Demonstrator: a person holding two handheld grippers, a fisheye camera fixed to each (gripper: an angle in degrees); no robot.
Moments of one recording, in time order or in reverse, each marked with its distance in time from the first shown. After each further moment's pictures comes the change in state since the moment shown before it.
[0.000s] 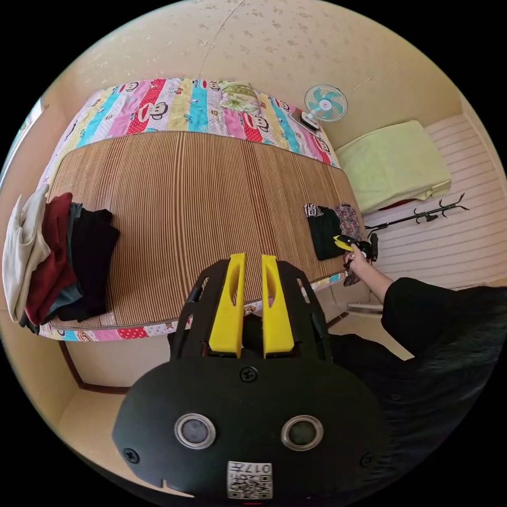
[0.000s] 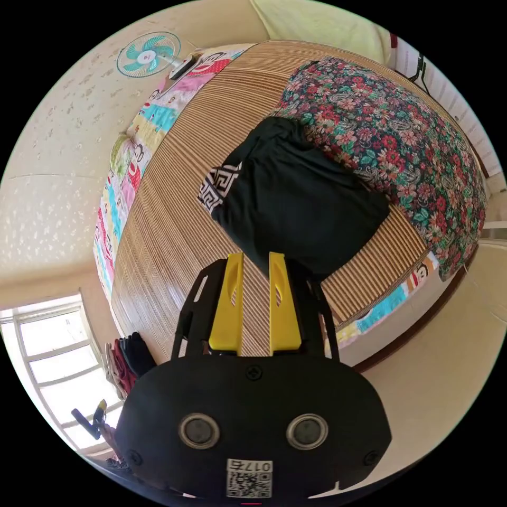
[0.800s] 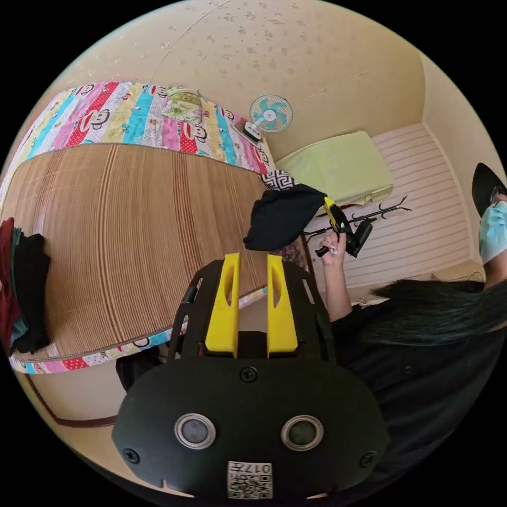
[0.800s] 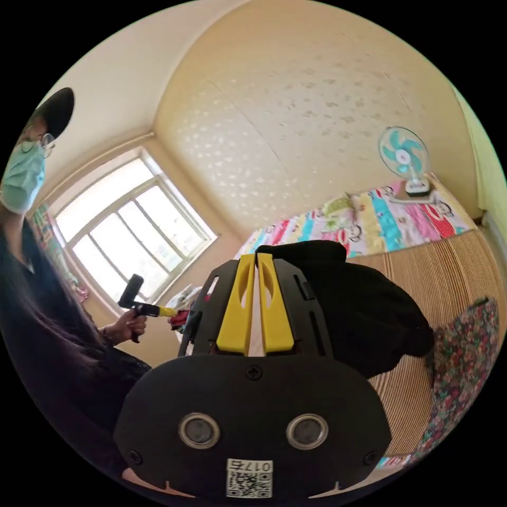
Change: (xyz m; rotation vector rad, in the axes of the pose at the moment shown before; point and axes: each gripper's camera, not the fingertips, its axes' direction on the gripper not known) left arm 0.014 -0.014 -0.038 0.123 0.527 0.121; right arm -0.221 0.276 -0.181 0.322 -0.769 -1.068
